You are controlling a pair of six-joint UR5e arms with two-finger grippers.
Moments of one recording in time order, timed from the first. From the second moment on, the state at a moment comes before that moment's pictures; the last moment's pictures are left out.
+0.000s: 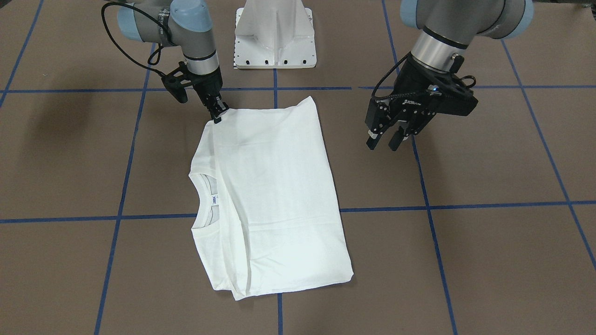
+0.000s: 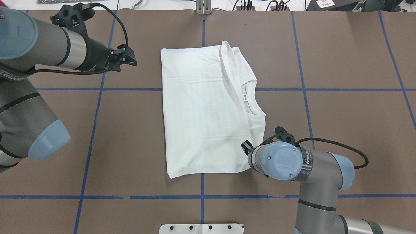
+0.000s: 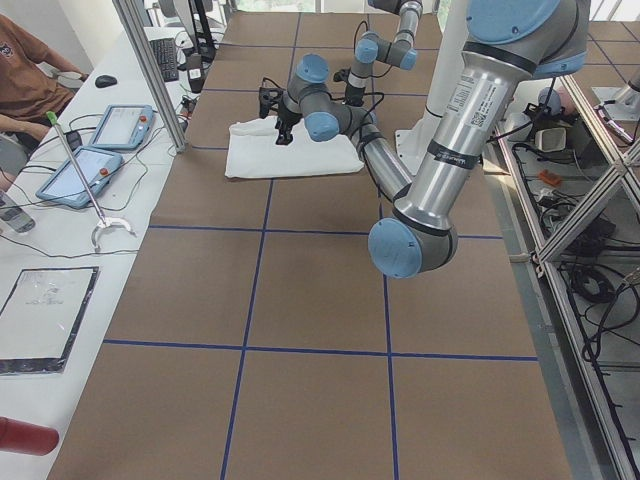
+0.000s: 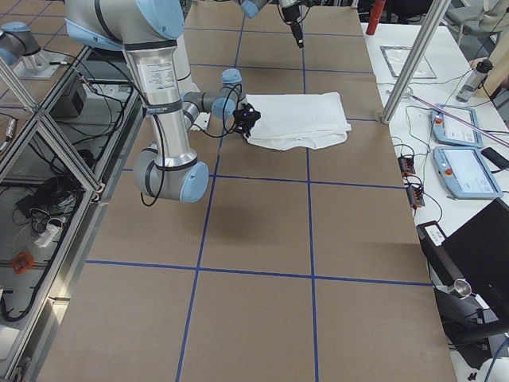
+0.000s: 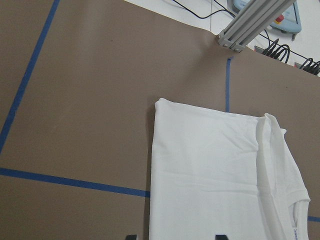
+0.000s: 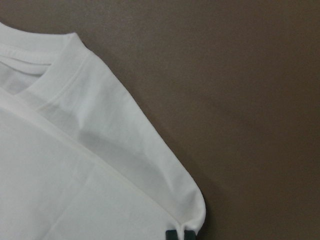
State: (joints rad) left arm -0.81 -2.00 -1.95 -1.89 -1.89 -1.35; right arm 0.30 -1.22 1.91 -1.46 1.58 2.27
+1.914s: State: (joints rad) left arm -0.15 -1.91 -1.98 -1.83 -1.49 -2.11; right arm 0.26 -1.28 2.02 -1.46 1.61 2.33
